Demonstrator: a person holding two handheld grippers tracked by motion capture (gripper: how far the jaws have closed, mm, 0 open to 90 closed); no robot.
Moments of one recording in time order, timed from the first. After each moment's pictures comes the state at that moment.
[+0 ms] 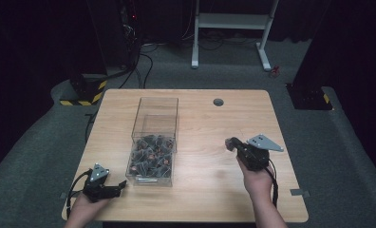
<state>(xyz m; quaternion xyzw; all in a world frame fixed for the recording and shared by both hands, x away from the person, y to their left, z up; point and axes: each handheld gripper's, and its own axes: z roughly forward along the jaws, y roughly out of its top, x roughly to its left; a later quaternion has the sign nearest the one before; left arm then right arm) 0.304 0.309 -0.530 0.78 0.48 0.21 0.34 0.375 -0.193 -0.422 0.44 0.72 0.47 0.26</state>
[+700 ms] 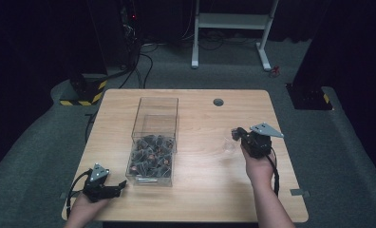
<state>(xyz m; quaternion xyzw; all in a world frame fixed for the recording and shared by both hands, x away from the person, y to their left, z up) 0.304 0.309 -0.530 0.78 0.48 0.21 0.34 0.413 -0.203 -0.420 0.47 0.71 0.44 0.28</state>
